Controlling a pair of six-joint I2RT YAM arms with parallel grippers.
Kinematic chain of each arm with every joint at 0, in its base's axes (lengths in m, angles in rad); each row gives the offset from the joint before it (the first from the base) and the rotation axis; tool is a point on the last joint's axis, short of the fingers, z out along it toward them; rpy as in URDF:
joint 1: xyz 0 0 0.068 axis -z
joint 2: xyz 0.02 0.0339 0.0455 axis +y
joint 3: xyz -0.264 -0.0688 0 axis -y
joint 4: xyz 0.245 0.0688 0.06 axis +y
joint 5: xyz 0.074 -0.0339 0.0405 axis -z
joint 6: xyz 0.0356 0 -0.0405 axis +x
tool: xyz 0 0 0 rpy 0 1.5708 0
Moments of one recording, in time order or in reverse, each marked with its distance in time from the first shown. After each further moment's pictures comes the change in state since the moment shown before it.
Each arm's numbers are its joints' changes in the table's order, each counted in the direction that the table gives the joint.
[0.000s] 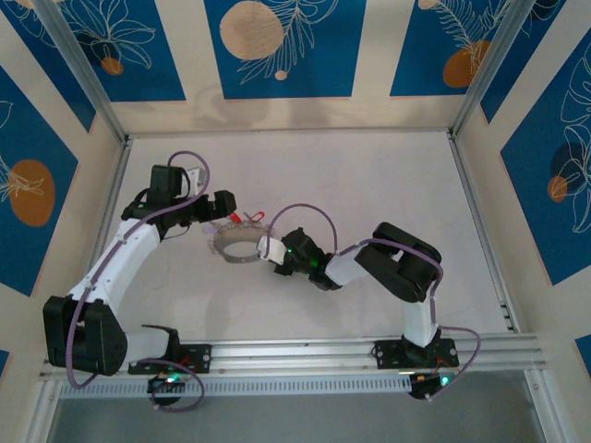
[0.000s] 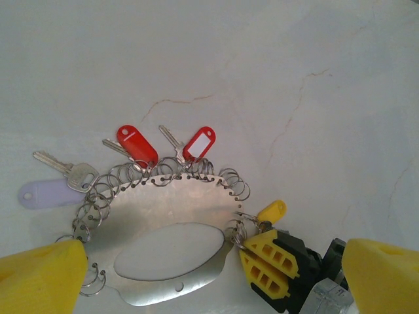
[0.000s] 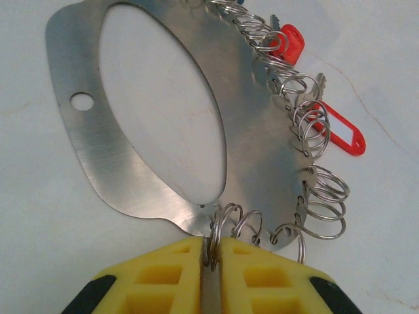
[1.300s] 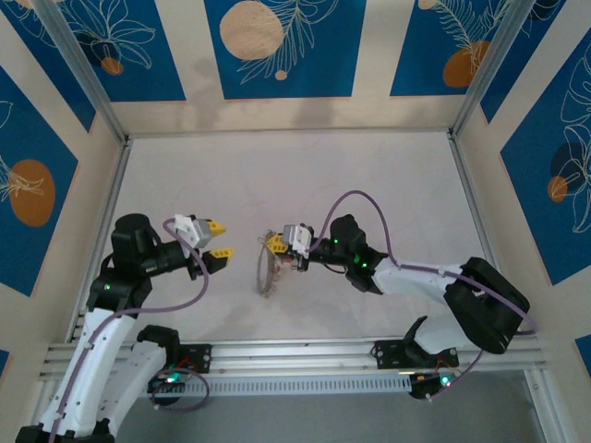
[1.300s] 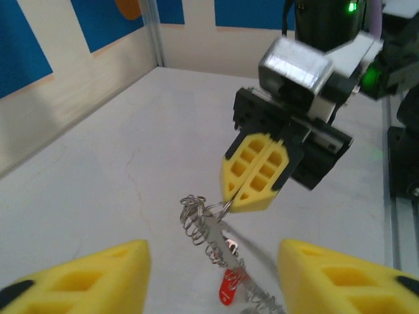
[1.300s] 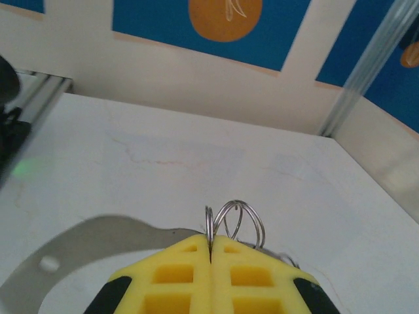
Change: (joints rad) left arm 0.050 -0.626 -0.278 -0.069 0.495 0.797; right arm 0.087 -0.573 -0.183 -0.037 -0.570 0.109
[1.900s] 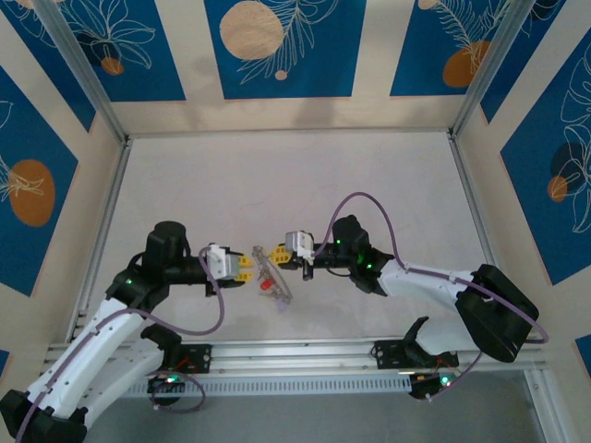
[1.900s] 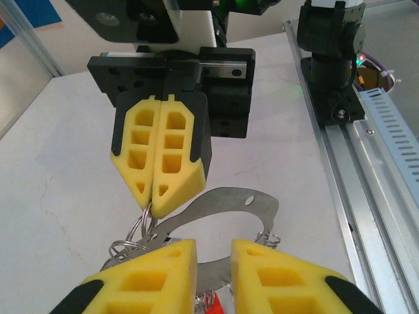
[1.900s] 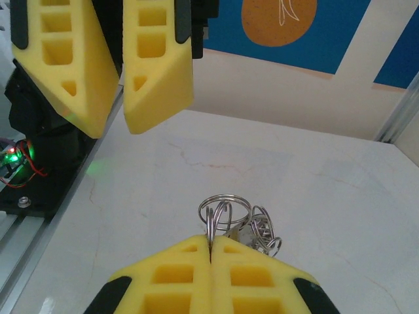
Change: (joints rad) left arm 0.283 0.046 -0.083 0.000 -0.029 0.269; right arm 0.003 -0.050 -0.006 0.095 -0.135 0.032
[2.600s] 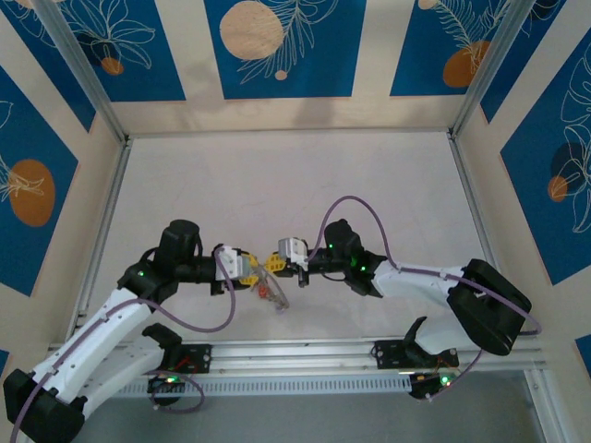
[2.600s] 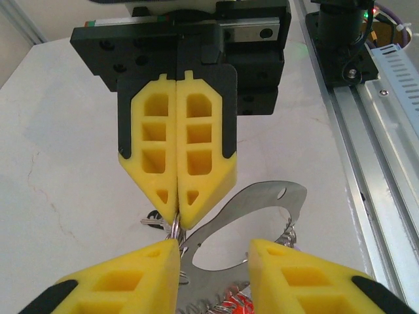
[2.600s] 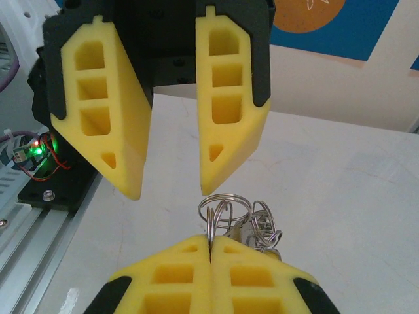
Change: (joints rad) left arm 0.042 0.087 -0.010 0.000 -0.090 0.059; right arm -0.051 0.050 0.005 0.000 -0.002 0.007
